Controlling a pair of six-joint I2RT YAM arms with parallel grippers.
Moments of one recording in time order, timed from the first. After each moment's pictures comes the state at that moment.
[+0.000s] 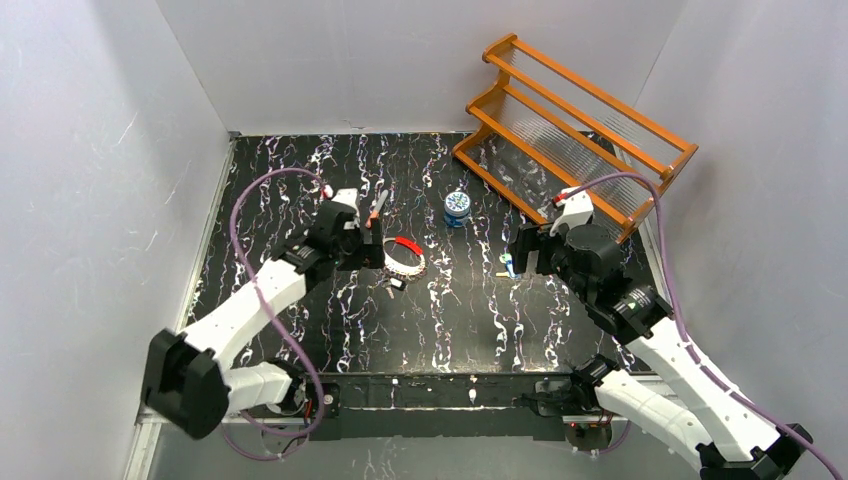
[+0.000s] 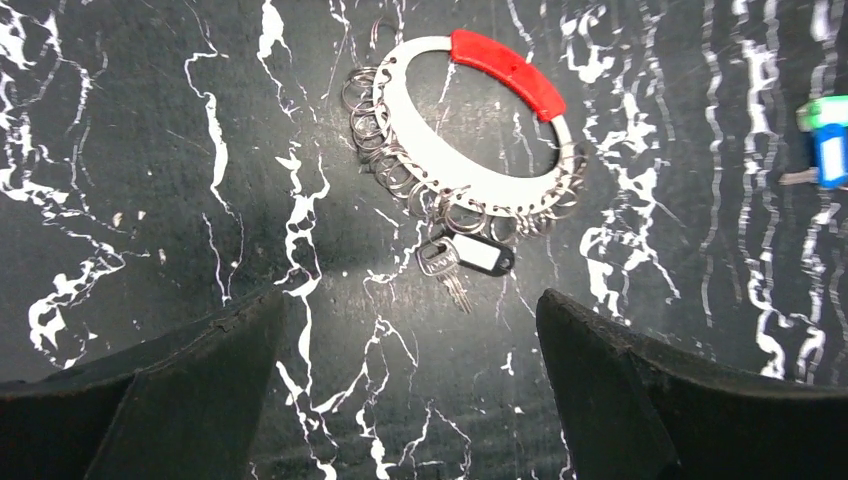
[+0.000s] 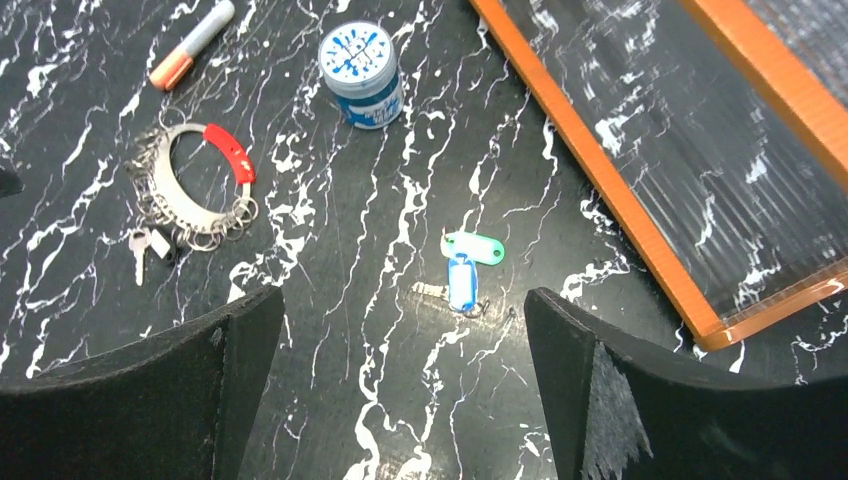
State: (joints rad) left arm -0.51 1.12 0.83 -0.48 -0.12 -0.43; right arm 0.64 0.71 0.80 -0.47 0.27 0.23
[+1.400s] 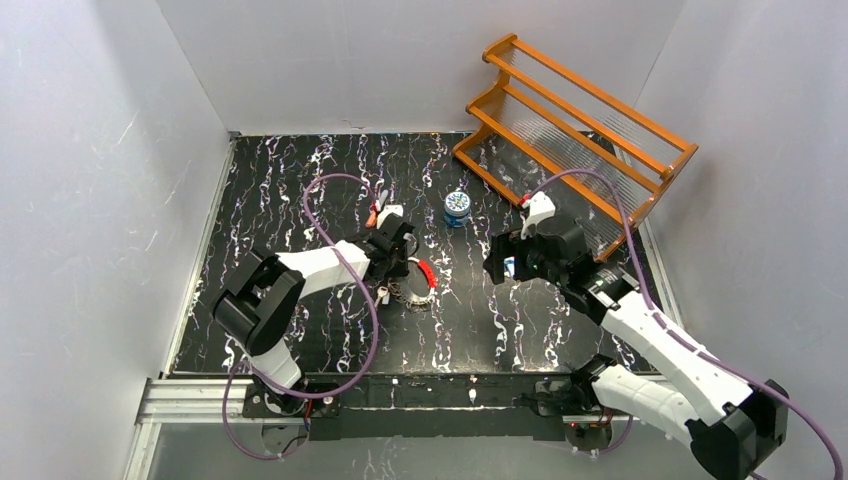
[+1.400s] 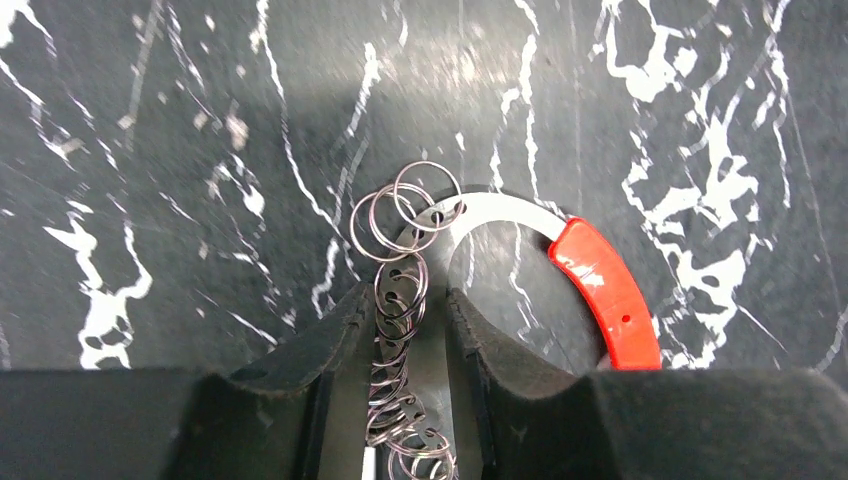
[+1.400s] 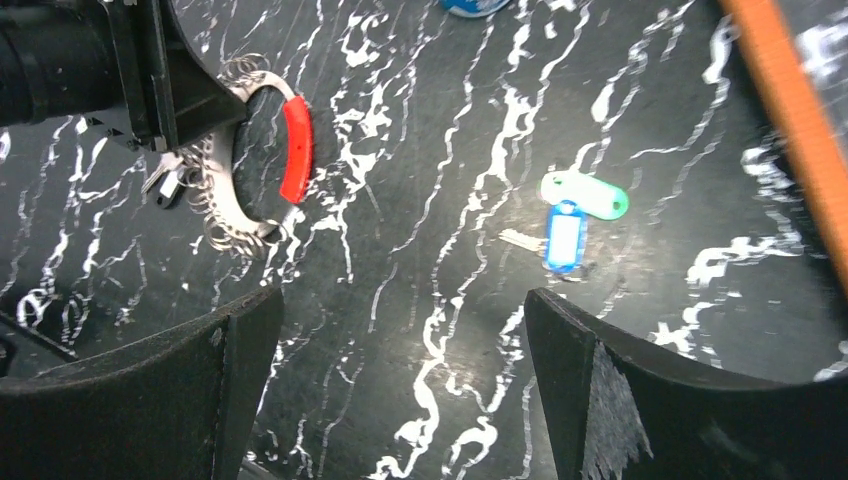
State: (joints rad) left arm -0.68 1.70 0.94 -0.25 -0.29 -0.57; right arm 0.64 0.89 0.79 -0.48 0.06 0.26
